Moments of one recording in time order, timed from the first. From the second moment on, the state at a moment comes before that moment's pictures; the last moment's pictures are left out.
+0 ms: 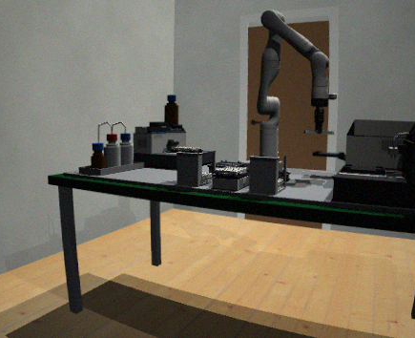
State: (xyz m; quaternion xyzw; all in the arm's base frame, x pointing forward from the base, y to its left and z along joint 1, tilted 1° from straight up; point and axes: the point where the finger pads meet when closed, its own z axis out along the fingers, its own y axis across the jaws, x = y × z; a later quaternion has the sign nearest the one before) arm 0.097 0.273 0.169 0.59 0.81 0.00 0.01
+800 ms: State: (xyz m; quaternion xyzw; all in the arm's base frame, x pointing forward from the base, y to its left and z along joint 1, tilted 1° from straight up) arm 0.162 0.249 0.169 0.53 0.85 0.00 0.01
